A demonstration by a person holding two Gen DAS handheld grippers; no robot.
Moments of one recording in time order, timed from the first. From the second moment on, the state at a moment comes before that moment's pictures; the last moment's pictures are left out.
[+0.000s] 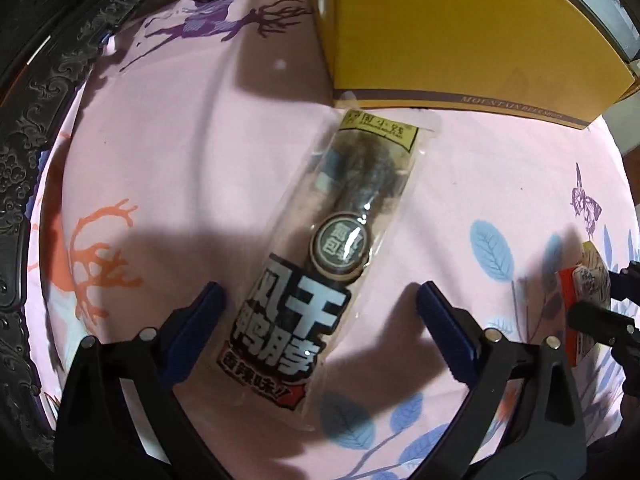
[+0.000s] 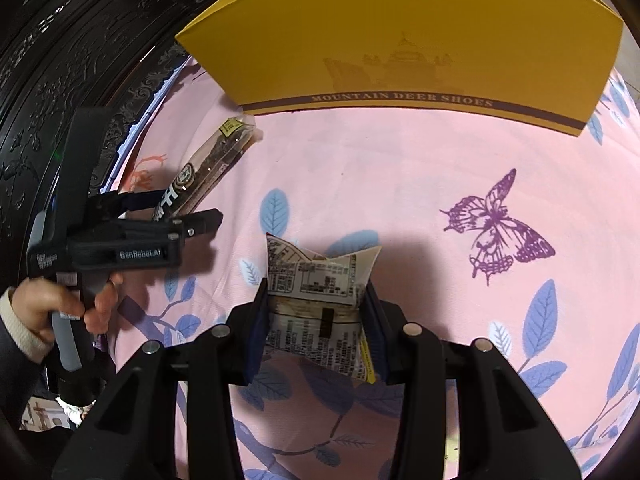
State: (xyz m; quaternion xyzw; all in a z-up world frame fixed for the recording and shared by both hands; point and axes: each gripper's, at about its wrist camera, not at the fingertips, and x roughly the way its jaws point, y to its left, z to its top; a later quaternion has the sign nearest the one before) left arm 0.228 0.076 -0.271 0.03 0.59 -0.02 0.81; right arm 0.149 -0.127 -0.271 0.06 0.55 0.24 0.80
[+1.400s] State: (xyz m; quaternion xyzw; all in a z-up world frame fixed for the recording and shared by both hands) left arm 0.134 -0.013 -0.205 -0.03 0.54 -0.09 0.83; right arm 0.102 -0.197 -0.220 0.12 0.52 0.19 0.83
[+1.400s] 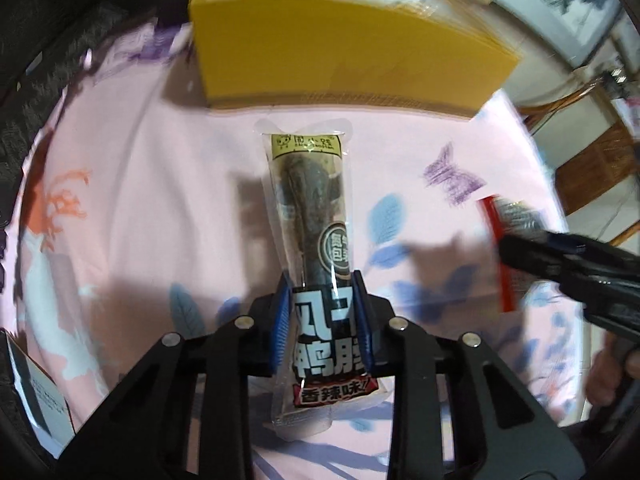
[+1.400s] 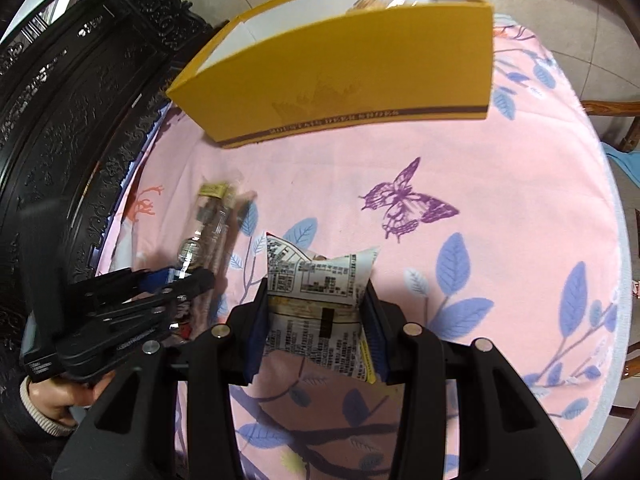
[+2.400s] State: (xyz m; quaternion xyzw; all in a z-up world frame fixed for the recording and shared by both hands) left arm 0.338 -0.031 -0.041 -0.01 0.40 -0.05 0.91; right arm 0.297 -0.209 -0.071 0.11 0.36 0.15 0.91
